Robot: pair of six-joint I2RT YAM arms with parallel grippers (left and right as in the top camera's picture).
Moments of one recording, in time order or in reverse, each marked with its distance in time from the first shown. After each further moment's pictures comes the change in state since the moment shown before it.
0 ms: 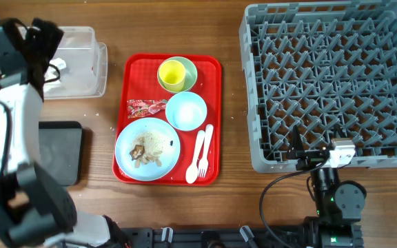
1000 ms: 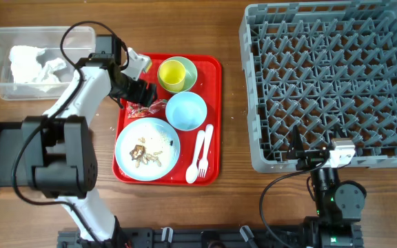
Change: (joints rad) left arm -0.381 0.283 -0.002 -0.454 0.058 1.067; right arm 0.000 0.000 0.000 0.000 0.000 0.000
